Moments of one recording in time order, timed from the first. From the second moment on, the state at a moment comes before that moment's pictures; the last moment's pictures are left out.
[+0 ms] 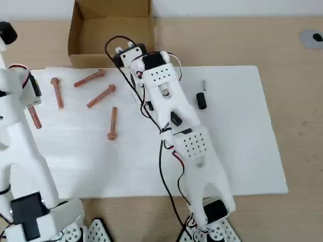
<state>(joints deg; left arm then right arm) -23.2 -14.2 -13.5 96.8 -9.0 -27.6 60.2 -62.9 96.8 -4.6</state>
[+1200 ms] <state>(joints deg) -23.2 -17.8 -8.8 96.3 -9.0 -28.2 61.5 -63.6 101.1 -4.6</state>
